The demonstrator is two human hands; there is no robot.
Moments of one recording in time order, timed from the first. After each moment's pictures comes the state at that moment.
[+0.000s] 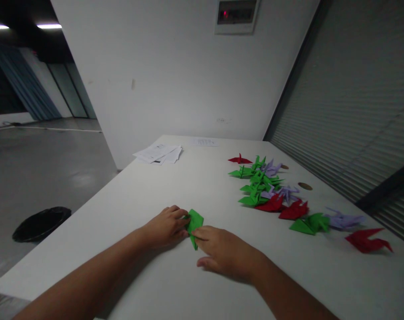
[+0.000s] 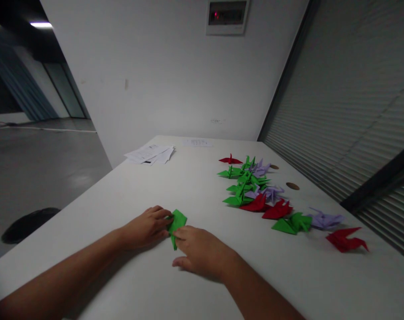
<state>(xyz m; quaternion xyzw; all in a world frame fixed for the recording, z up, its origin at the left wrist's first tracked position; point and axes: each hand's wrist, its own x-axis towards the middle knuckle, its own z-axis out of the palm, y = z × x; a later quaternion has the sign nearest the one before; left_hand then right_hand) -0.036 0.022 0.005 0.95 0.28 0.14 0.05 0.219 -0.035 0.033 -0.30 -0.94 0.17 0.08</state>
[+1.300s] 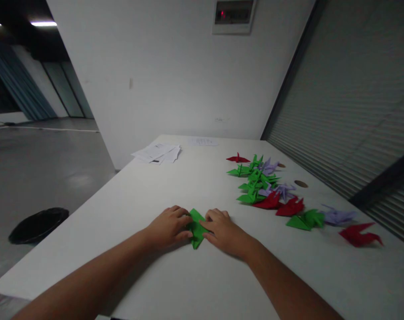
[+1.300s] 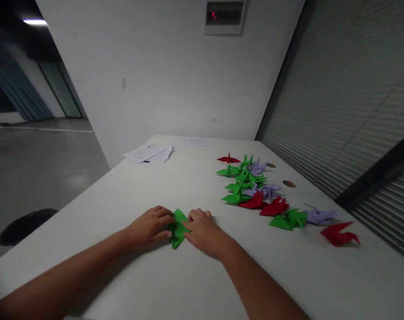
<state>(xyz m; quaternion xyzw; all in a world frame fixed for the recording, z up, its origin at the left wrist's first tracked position) -0.025 0.016 0.003 0.94 0.30 0.15 0.08 0.230 -0.009 0.010 -0.42 -0.90 0.08 0.10</state>
